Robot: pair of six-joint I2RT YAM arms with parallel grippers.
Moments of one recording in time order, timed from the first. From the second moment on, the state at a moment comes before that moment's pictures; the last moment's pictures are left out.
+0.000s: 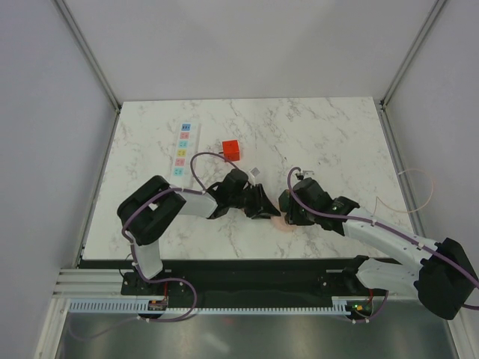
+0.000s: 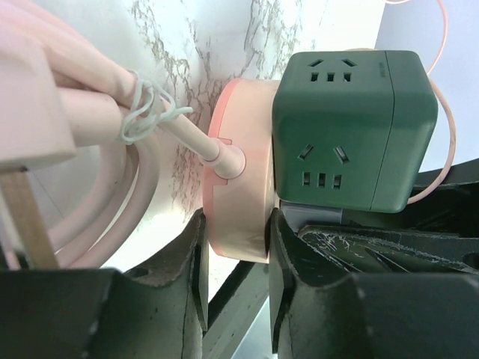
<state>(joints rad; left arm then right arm) -0.79 1.84 0.81 0.42 0.49 -1.07 0.72 1.11 0.66 -0.49 0.13 0.67</state>
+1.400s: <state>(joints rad) -0.82 1.78 0.83 0.32 0.40 -1.05 0.56 0.98 0.58 -0.48 -0.06 0.75</state>
